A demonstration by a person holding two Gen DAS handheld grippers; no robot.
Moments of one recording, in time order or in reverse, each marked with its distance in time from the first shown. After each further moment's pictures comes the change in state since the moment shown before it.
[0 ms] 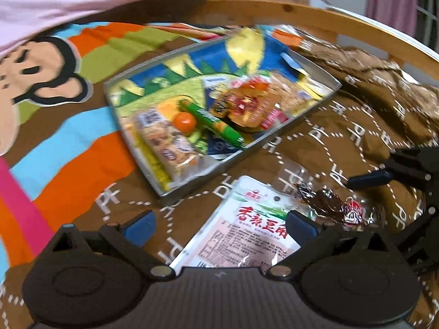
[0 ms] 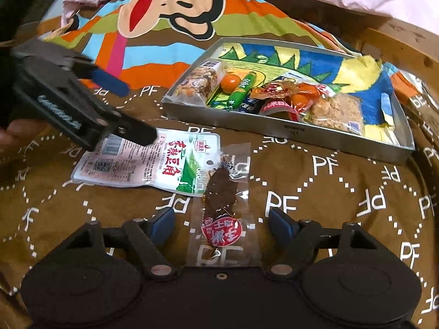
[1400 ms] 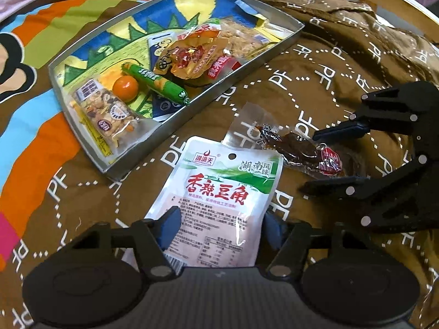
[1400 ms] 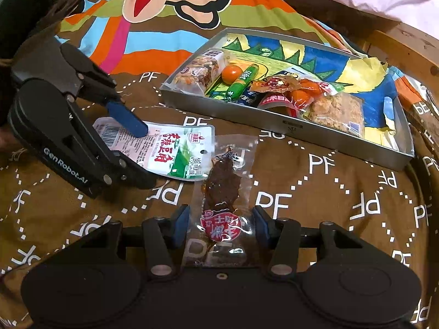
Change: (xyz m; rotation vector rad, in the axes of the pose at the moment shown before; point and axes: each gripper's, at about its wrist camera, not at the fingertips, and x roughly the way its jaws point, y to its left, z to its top) left arm 0.025 -0.037 -0.005 0.112 0.194 -0.057; right arm 0.005 -0.004 0.001 -0.050 0.043 -0.010
